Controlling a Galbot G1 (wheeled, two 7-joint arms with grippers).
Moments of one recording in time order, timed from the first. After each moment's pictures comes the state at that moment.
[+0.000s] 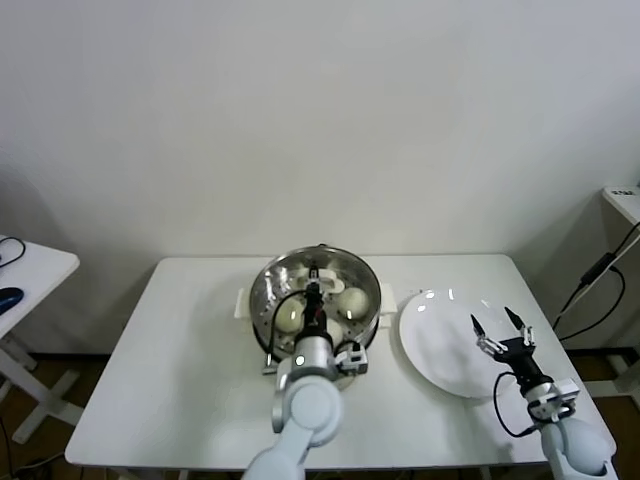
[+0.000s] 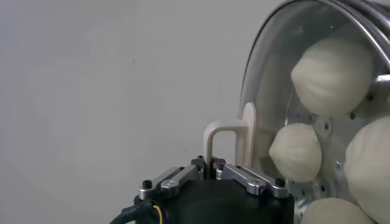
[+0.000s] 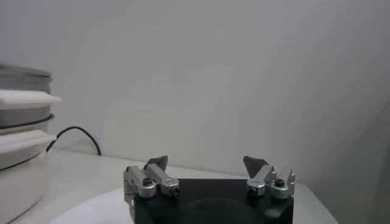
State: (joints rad) left arm 1.06 -1.58 0.02 -1.77 1.69 0.56 0.25; right arm -1.21 1.19 0.73 1.36 0.34 0.26 -0.43
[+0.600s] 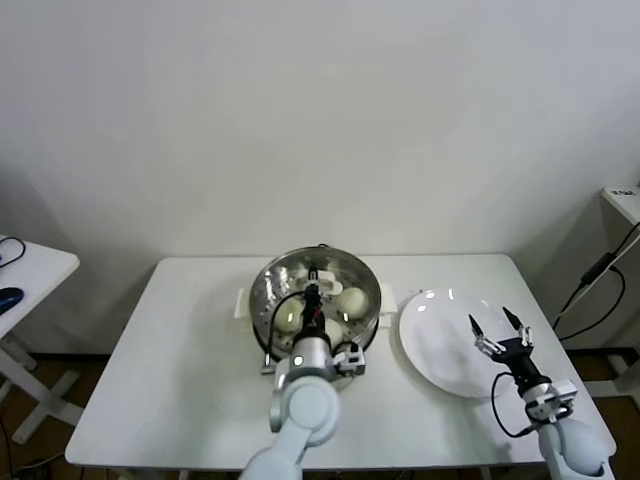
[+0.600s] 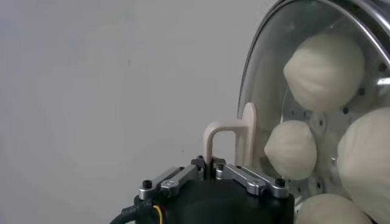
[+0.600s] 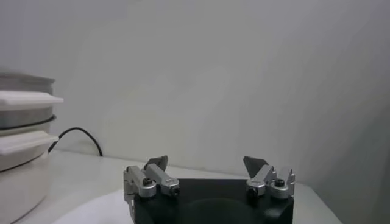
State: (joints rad) left arm 1.05 -1.58 0.01 -1.77 1.69 0.55 0.25; right arm -1.21 1.20 0.74 1.36 0.33 0.27 -0.43
